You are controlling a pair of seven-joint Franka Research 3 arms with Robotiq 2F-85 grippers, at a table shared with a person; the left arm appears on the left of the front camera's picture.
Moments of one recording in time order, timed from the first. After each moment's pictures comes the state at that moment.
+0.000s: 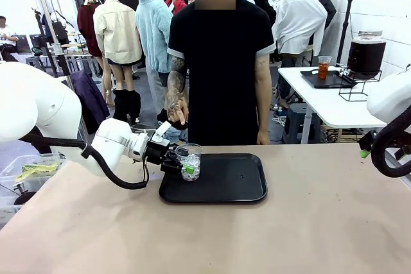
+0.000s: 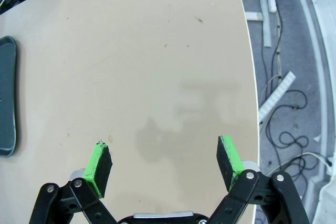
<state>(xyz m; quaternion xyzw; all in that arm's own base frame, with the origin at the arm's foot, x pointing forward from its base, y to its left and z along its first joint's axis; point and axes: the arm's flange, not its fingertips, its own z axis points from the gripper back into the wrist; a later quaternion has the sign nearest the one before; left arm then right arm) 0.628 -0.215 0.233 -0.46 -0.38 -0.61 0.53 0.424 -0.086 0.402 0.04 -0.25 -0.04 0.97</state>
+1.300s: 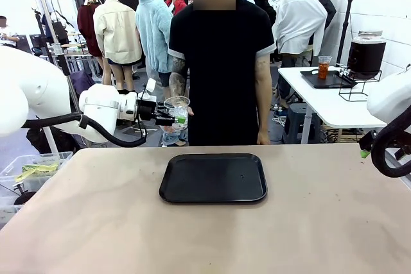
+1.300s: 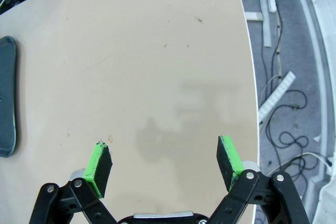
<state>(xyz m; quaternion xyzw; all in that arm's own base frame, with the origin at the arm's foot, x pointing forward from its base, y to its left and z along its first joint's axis) 0.715 -0.169 0.361 -0.34 -0.50 -0.56 0.57 0.424 -0.087 0.402 0.04 -0.25 -0.04 0.97</state>
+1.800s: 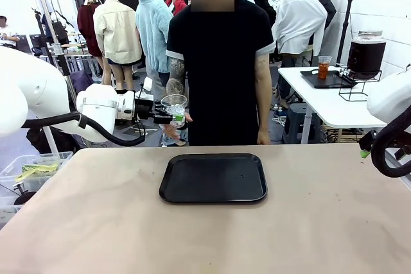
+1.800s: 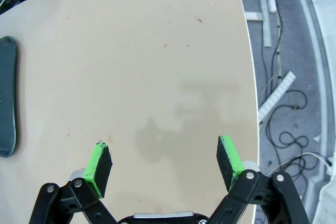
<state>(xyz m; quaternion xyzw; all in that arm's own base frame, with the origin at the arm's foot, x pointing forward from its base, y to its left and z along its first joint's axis) 0.720 -0.158 0.360 -0.33 -0.51 -0.54 0.58 0.424 -0.087 0.402 0.04 -0.25 -0.04 0.97</state>
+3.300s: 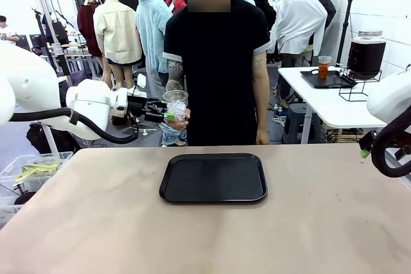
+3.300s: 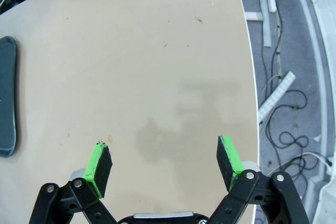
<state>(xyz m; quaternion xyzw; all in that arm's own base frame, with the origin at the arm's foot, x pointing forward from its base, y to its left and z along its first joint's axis) 0.706 -0.134 0.378 -0.30 -0.51 -0.53 0.61 0.424 -0.087 0.402 0.04 -0.25 -0.04 0.97</state>
